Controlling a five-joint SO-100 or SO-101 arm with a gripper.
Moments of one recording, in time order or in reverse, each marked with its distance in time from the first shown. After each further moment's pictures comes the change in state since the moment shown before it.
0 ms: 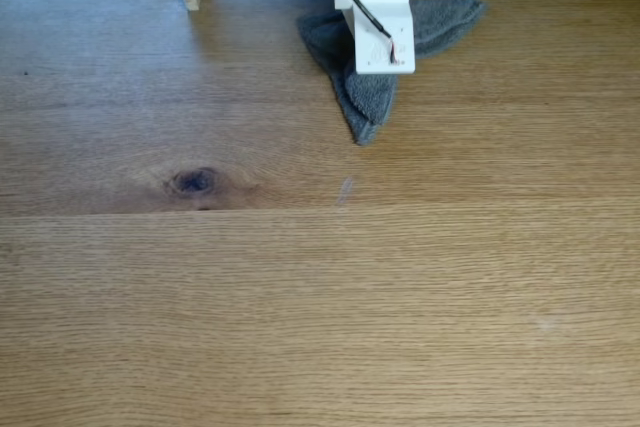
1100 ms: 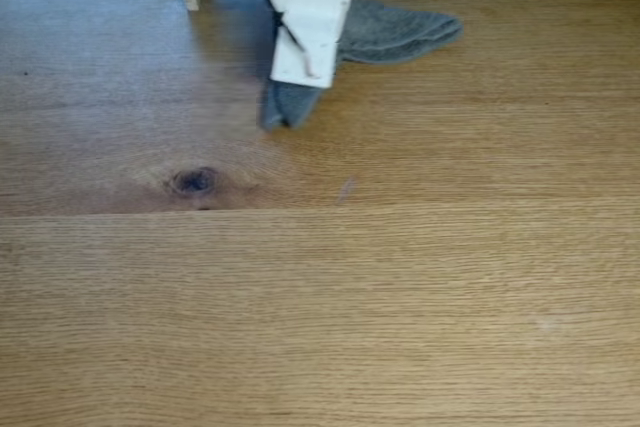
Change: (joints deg) arm 13.6 1.6 -0.4 9.0 -3.7
